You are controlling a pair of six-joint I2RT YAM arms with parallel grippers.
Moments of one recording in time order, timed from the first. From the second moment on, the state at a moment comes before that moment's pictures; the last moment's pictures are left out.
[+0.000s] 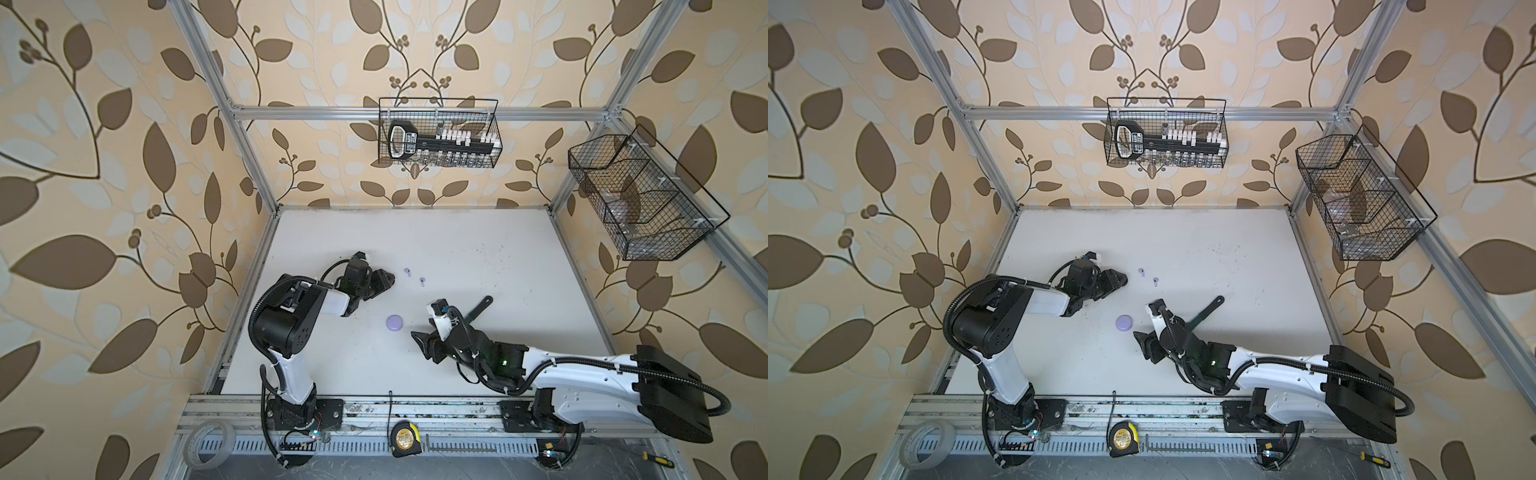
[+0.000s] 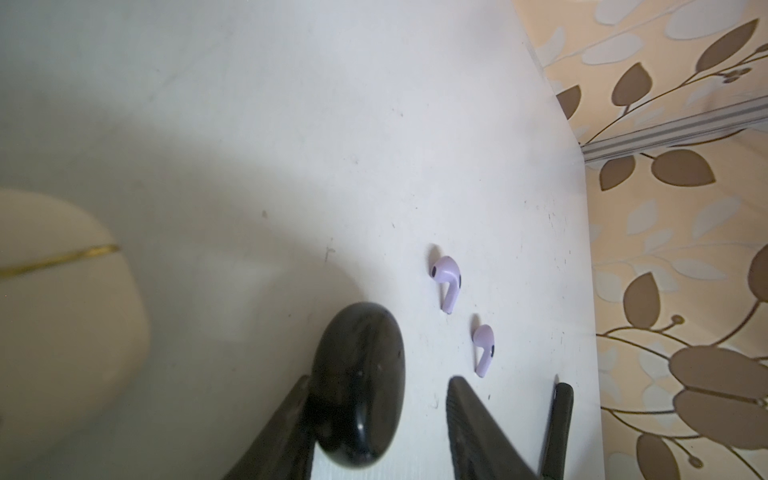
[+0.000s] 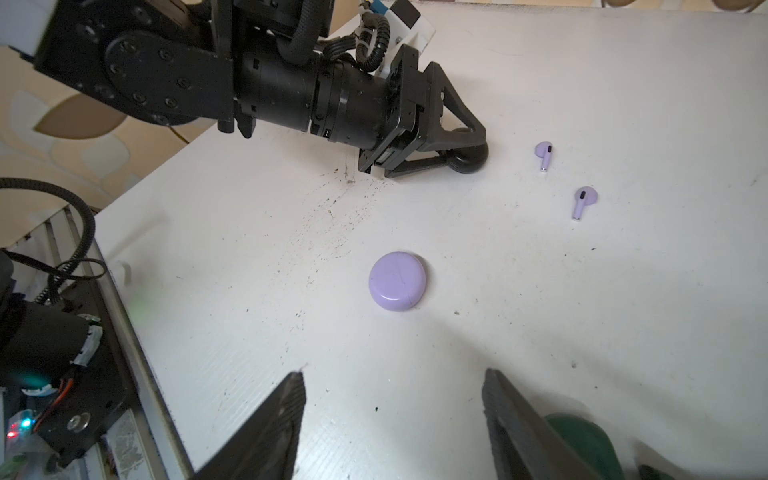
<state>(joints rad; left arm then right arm) -0.35 1.80 0.71 0.49 0.30 -0.87 1.13 1.18 0.47 0.20 0.35 0.41</state>
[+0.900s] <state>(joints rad) -0.35 0.97 0.49 0.07 -0.02 -0.50 1.02 1.79 0.62 0.50 0.15 0.08</state>
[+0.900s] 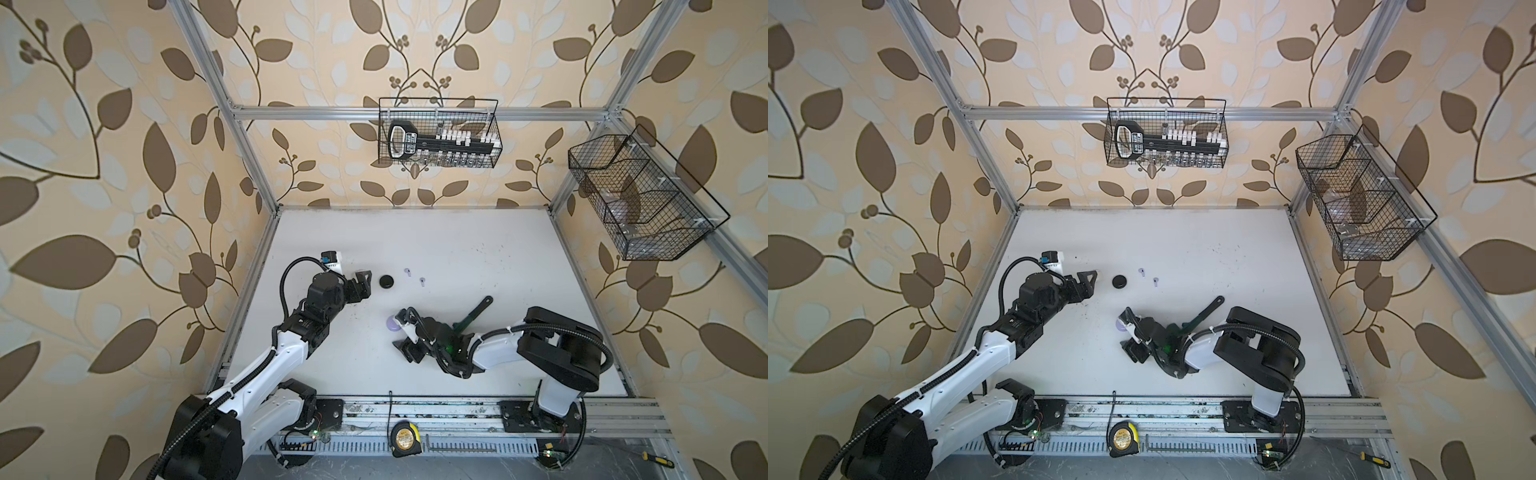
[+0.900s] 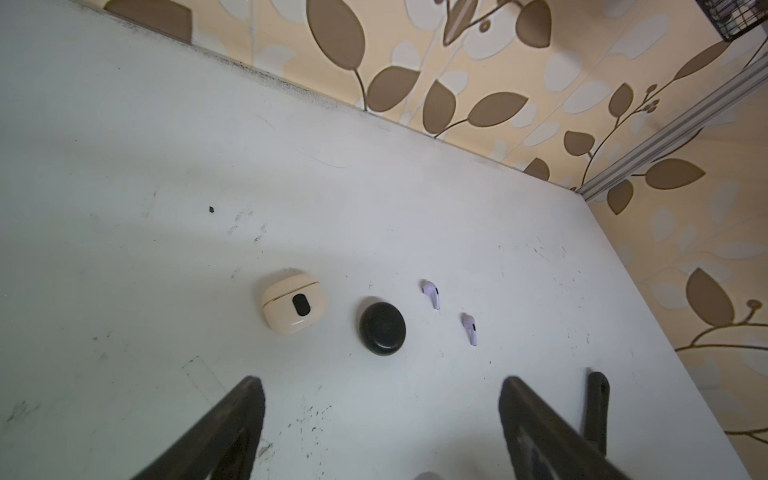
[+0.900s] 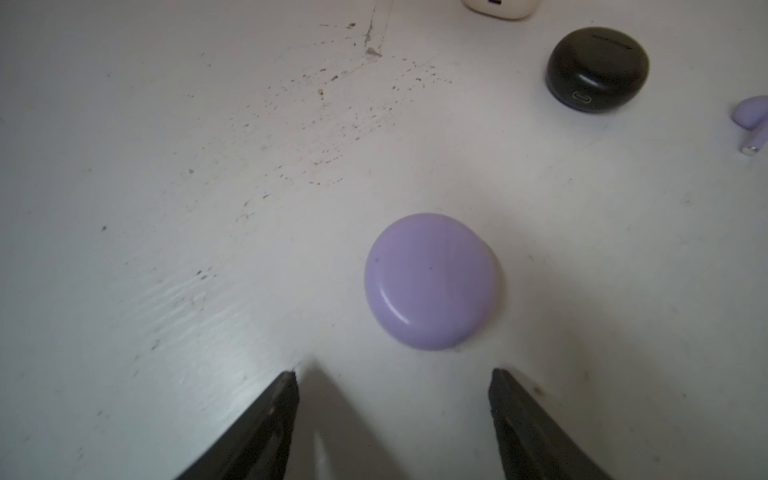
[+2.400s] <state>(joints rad) -0.35 0.87 0.44 0.06 -0.03 -0.45 0.96 1.92 0.72 0.60 0.04 0.00</state>
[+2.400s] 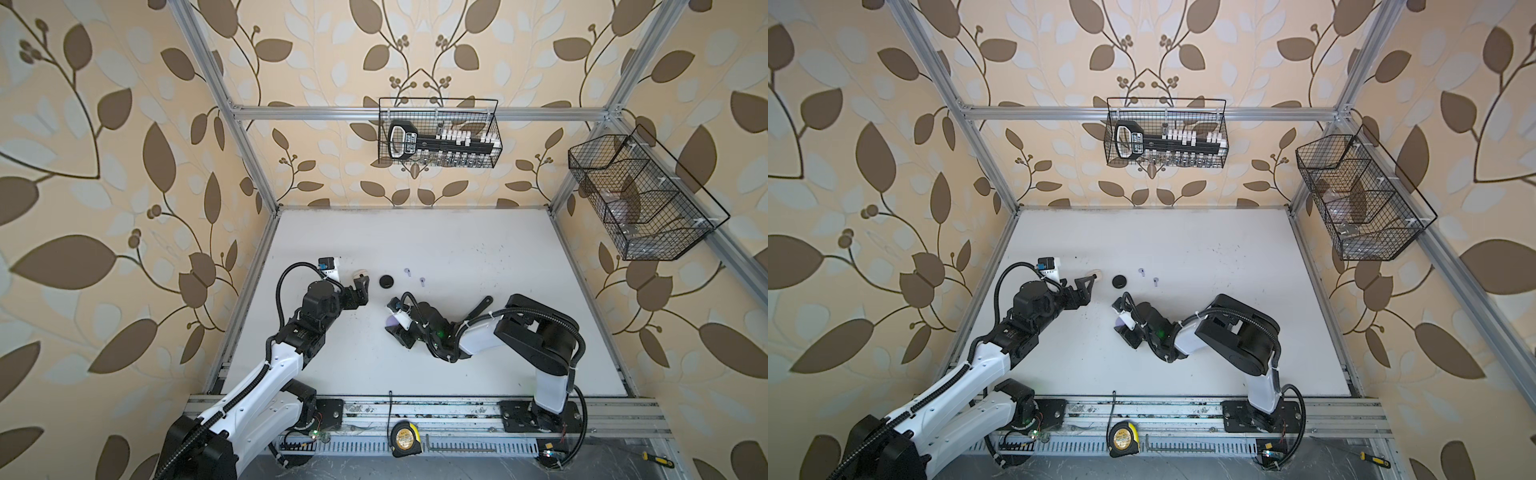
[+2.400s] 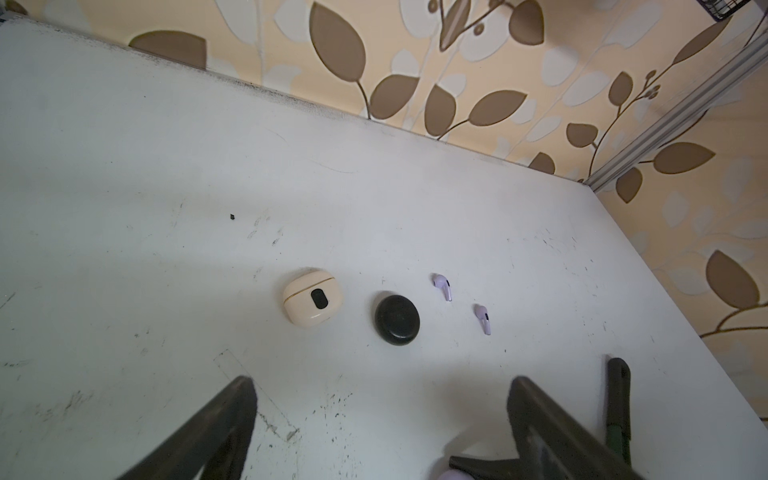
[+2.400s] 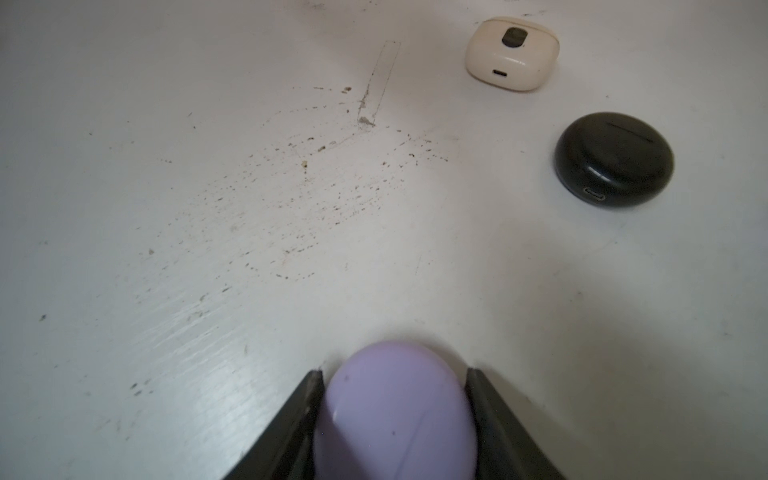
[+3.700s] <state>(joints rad) -0.35 0.86 0.42 0.07 -0.01 -0.45 0.99 1.92 0.67 0.68 0.12 0.08</state>
